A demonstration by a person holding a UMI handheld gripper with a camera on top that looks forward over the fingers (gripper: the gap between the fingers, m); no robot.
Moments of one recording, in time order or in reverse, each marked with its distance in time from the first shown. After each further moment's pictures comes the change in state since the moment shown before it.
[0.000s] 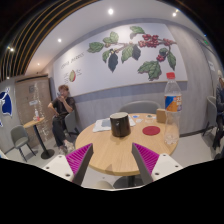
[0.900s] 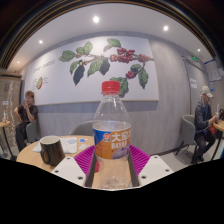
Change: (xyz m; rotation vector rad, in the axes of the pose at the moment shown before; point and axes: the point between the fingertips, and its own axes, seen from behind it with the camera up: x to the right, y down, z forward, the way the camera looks) arm 0.247 -0.092 0.099 0.193 0.360 -0.090
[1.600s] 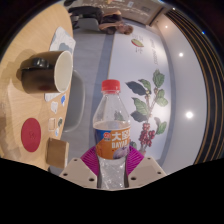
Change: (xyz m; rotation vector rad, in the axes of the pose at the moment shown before) arm -0.071 -0.118 0.071 0.168 0.246 -1.686
